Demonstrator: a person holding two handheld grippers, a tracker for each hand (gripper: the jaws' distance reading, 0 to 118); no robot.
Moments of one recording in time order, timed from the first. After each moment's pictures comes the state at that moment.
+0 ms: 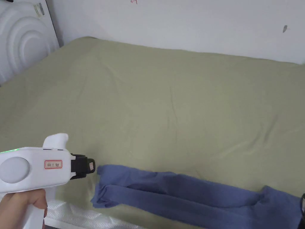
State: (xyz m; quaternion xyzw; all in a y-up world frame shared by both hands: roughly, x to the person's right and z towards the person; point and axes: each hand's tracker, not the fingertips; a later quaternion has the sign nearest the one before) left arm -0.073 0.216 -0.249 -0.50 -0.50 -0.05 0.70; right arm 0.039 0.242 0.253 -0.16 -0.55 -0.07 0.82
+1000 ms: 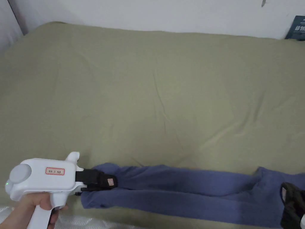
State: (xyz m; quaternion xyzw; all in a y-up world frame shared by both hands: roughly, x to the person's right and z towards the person) left arm -0.013 0.095 -0.282 -0.65 -0.58 0.02 0.50; right arm 0.041 0.227 0.232 -0.20 -0.53 -0.10 0.81
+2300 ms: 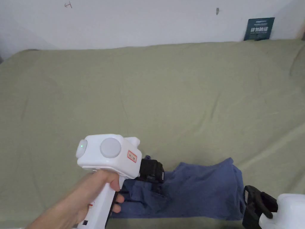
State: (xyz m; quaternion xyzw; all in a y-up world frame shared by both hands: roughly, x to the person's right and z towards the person) left arm 0.135 0.174 -0.045 -0.53 -0.59 -0.28 0.54; right arm 0.032 0.214 0.314 -0.15 -0.54 -0.19 0.81
